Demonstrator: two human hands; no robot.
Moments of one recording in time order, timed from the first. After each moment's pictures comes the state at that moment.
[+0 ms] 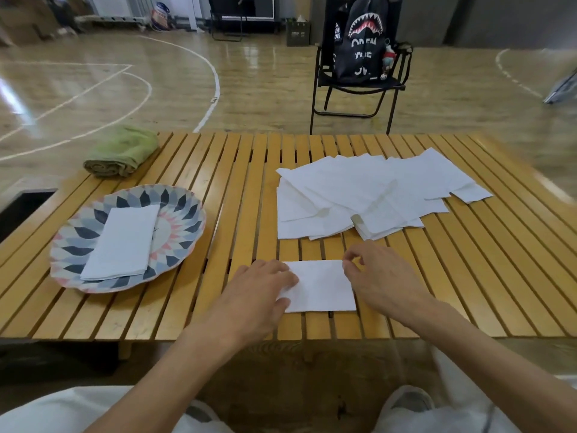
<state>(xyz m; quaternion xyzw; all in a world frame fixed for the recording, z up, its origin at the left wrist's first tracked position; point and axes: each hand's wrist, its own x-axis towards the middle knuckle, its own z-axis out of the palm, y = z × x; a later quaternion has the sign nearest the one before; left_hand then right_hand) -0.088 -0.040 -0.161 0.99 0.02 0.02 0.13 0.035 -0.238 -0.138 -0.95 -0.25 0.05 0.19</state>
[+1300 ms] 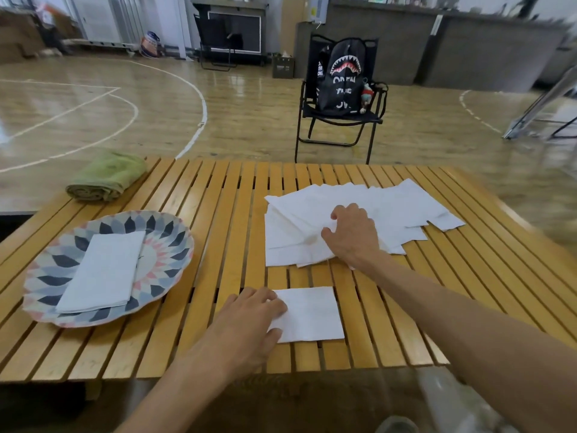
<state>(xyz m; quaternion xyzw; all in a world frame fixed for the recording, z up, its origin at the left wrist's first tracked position) -0.084 -0.041 -0.159 0.99 0.02 0.00 0.15 0.141 -0.178 -0.126 -0.96 -0.22 -0.09 0.15</state>
